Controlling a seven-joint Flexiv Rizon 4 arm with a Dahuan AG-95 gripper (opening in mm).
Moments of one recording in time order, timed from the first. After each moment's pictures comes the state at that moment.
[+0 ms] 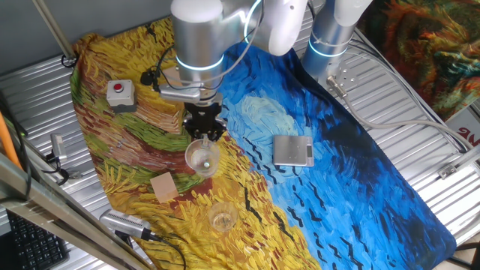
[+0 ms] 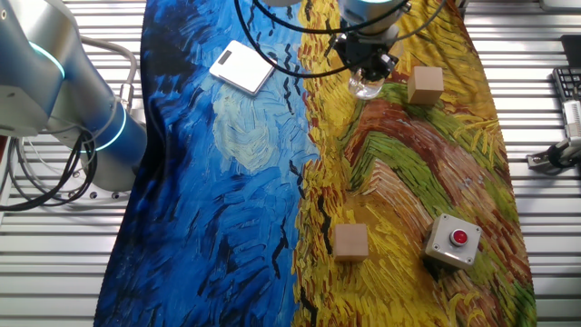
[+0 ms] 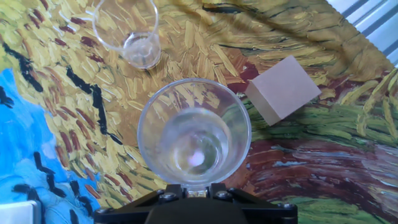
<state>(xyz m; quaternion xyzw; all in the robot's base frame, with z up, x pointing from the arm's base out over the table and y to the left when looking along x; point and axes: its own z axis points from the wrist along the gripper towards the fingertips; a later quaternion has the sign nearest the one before) 0.497 0.127 0.115 -0.47 0.88 0.04 0.08</state>
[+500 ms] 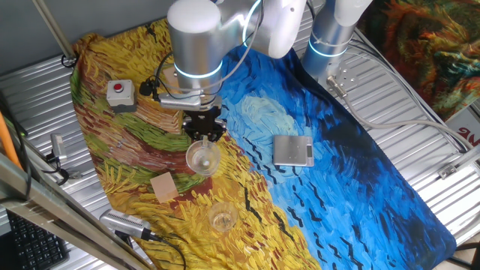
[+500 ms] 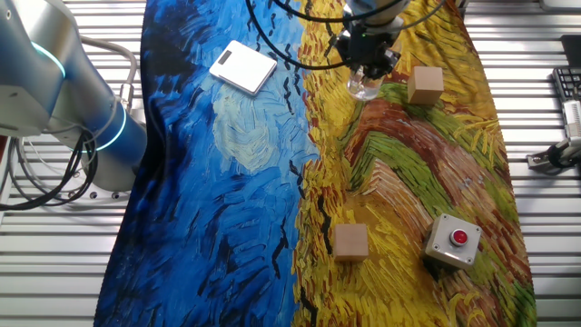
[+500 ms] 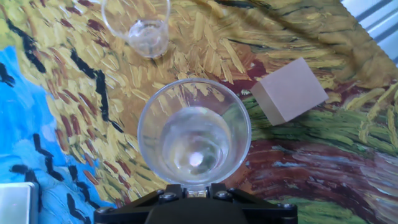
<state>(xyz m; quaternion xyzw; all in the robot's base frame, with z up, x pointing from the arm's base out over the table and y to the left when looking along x) 0.499 0.129 0.114 -0.48 0.88 0.03 0.05</state>
